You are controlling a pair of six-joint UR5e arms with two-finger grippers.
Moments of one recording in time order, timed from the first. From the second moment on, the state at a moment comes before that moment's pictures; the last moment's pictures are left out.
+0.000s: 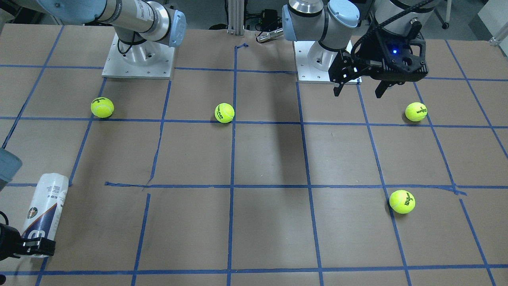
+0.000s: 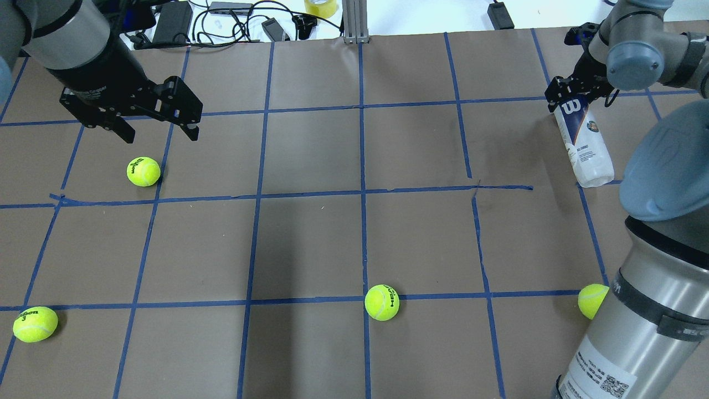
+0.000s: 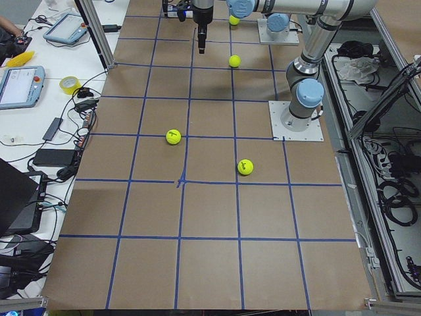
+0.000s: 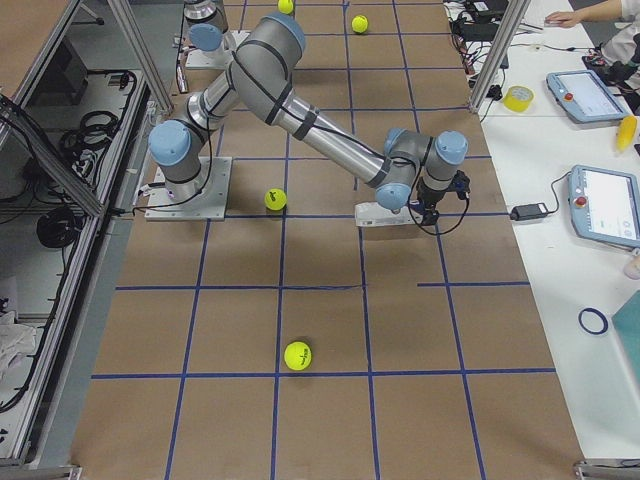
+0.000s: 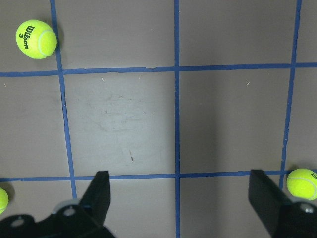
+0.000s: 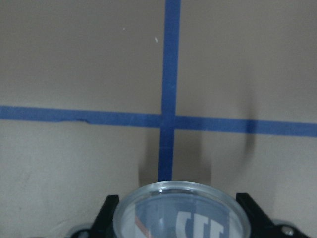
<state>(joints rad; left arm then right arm) -1.52 -1.51 -1.57 -1.60 1.56 0.06 1.22 -0.83 1.30 -2.05 -1.55 -0.41</state>
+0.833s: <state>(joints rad) -1.51 -1.51 -1.56 -1.60 1.56 0.06 1.63 -1.05 1.35 -1.97 -1.54 -0.40</state>
